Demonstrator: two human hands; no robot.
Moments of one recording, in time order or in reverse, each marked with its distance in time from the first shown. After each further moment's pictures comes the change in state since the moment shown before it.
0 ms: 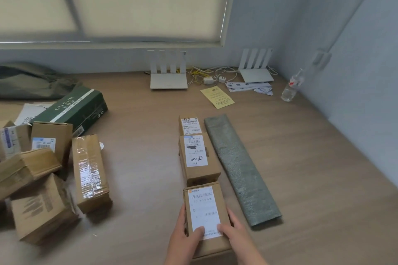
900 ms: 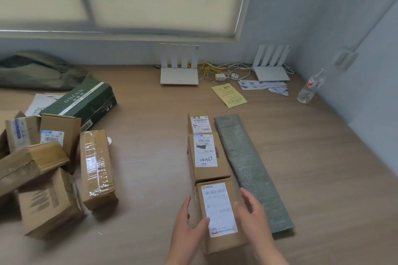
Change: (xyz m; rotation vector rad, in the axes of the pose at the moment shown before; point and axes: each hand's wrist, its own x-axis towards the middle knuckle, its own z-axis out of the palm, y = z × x) left_hand 0.017 0.025 -0.003 0.054 0.119 0.056; right_hand 0.026 -0.042 -0.006 -0.232 0.275 -0.214
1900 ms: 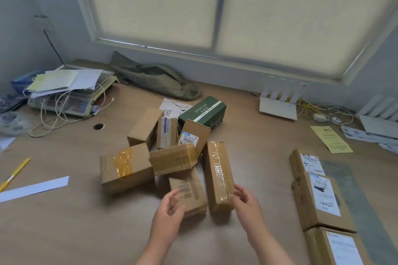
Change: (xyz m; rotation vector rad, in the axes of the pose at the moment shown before) left_hand -0.036 -0.023 -0.373 -0.232 0.390 -0.002; right_hand -0.101 -0.119 0.317 -0.145 -0.367 -0.168
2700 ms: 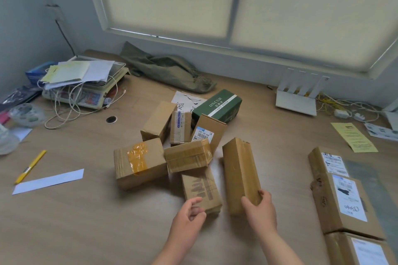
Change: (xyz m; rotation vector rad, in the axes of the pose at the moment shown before) left_hand 0.009 -0.015 -0.008 0.083 -0.134 -0.082; right_hand 0.030 0.027 0.031 -0.261 0.240 0.127
